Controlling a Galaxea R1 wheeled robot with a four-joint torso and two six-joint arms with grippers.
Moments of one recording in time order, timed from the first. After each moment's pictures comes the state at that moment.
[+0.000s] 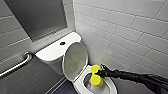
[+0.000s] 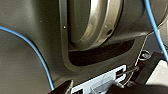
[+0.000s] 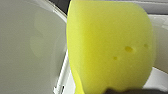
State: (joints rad) left arm 1.73 3.00 -2.45 0.38 -0.13 -0.13; right arm -0.40 2.79 -2.01 -0.05 -0.23 0.66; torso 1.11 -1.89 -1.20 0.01
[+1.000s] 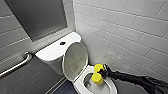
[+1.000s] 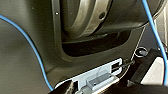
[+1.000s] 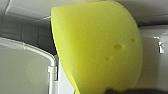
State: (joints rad) left arm 1.75 3.00 -2.43 0.39 -0.12 -0.13; right arm -0.45 2.83 -2.21 -0.05 -0.10 0.89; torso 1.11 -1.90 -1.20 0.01
